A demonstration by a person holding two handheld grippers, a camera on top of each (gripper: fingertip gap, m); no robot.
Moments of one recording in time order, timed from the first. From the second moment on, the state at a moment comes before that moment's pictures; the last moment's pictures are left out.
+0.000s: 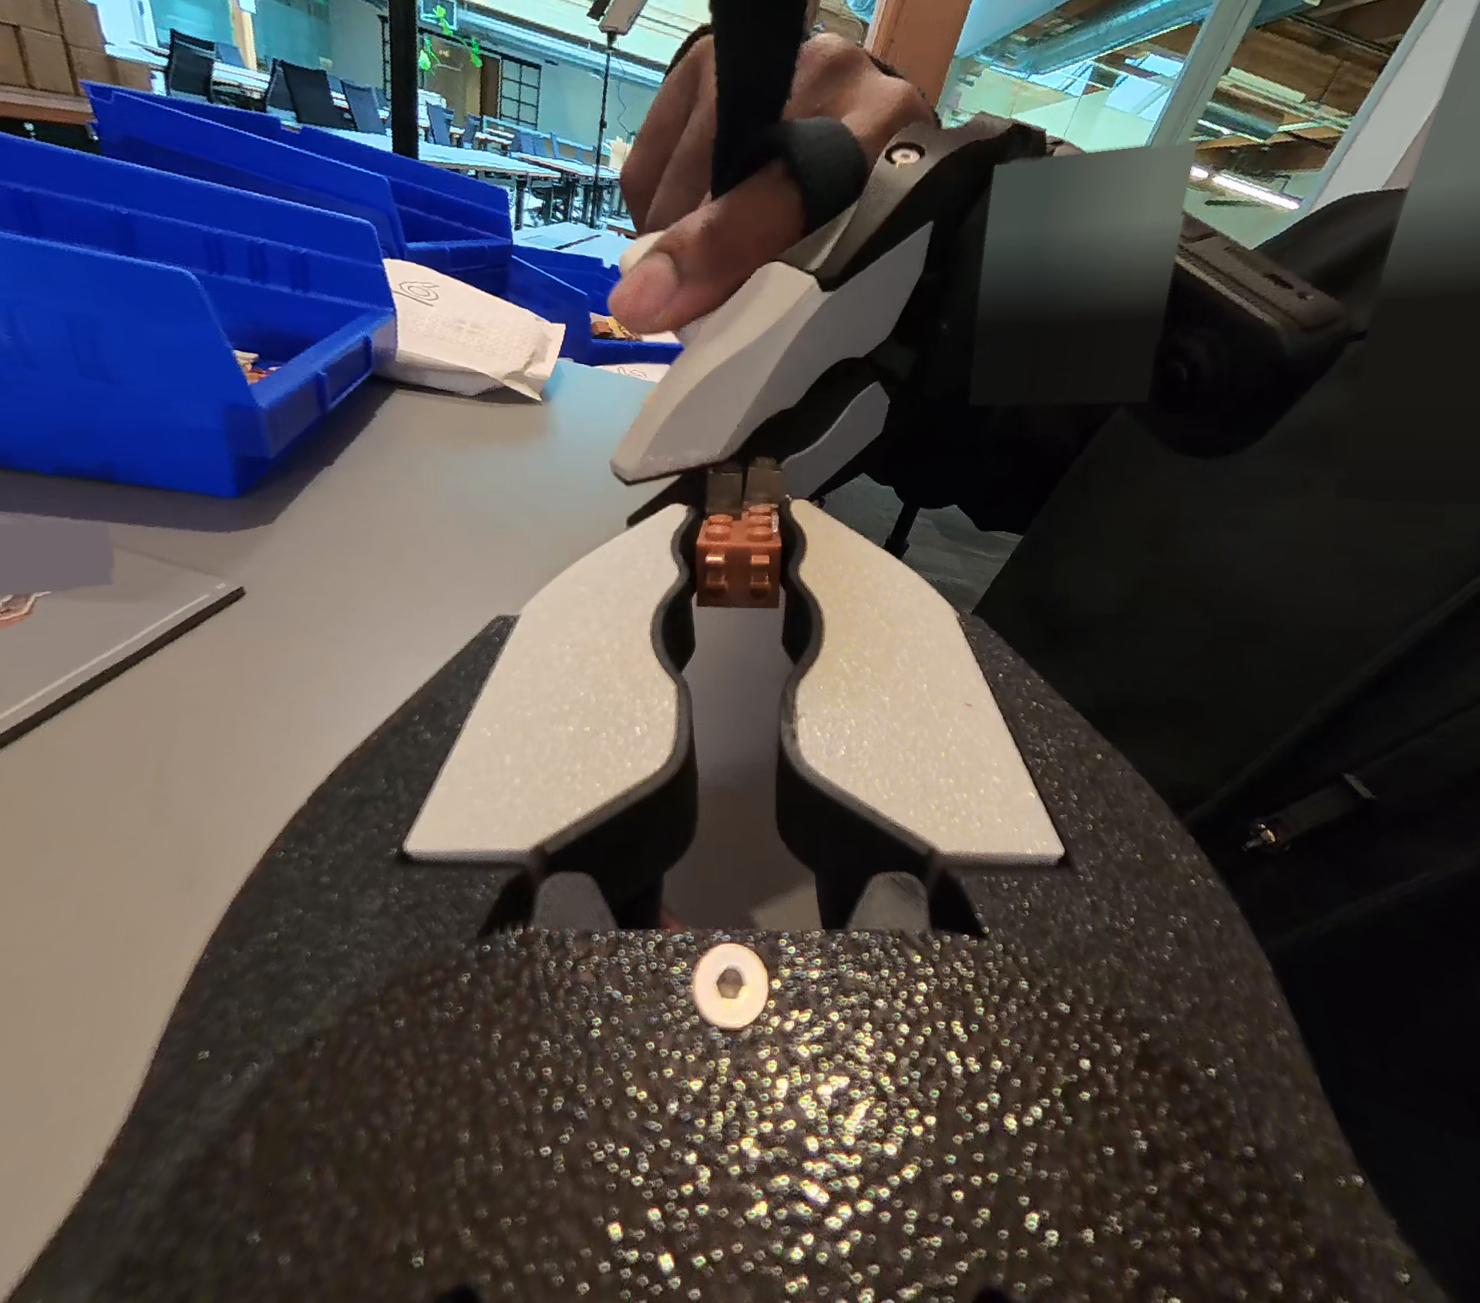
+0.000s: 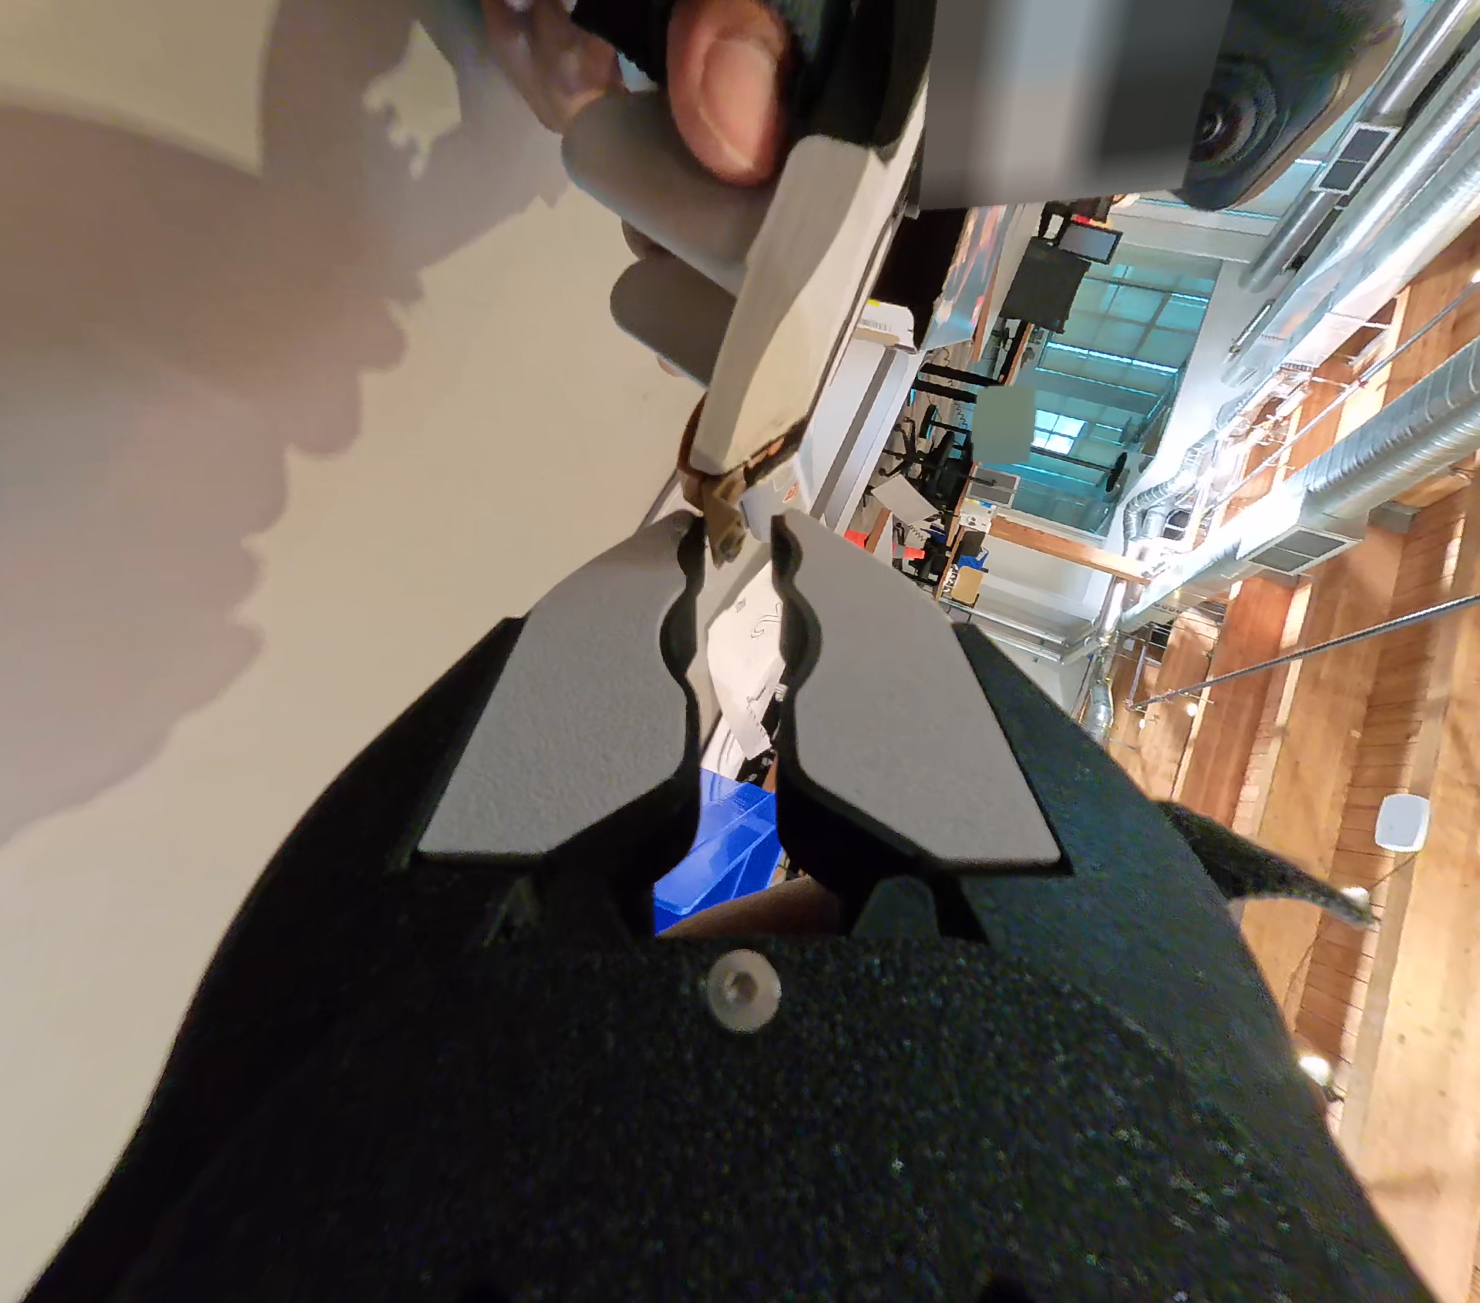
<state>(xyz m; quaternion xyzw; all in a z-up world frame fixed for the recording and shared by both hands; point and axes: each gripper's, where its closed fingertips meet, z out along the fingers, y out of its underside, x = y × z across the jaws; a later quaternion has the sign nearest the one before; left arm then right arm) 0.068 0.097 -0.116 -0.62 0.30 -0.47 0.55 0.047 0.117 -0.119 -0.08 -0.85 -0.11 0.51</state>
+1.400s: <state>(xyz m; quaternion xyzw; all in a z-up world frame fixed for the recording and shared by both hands) 0.082 0.058 -0.095 -0.56 0.31 -0.56 0.53 0.071 0.052 -0.093 -0.07 -0.76 0.08 0.64</state>
